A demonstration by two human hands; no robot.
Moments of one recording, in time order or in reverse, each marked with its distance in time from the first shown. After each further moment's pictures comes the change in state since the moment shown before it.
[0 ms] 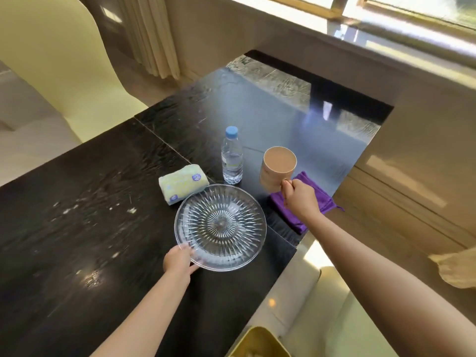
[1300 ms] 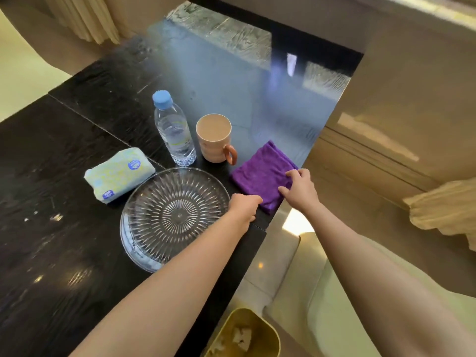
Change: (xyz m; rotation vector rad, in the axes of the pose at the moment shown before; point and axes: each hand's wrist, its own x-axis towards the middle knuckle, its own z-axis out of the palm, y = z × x) left_hand -0.036 -0.033 0.227 0.533 -0.452 0.005; right_hand 0.042 0.142 -0.004 -0.201 -0.030 0.160
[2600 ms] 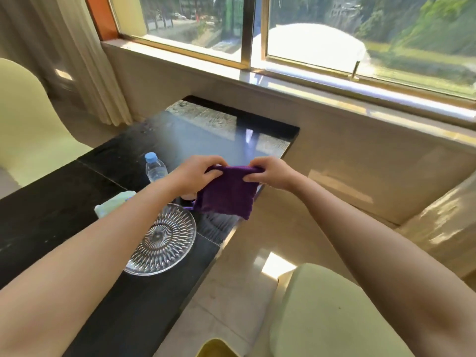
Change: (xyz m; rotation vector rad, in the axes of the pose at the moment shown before) left_hand -0.228 0.105 -0.004 1.128 0.076 1.118; right_hand -0.138 -0.055 -0.239 0.078 -0.141 -0.592
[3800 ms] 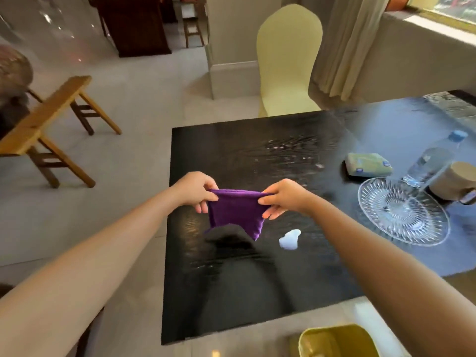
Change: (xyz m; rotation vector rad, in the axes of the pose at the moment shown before) left_hand -0.597 -0.250 -0.086 -0.255 0.183 -1.004; right_hand -0.047 -0.368 0.473 0.184 -0.833 -0.117
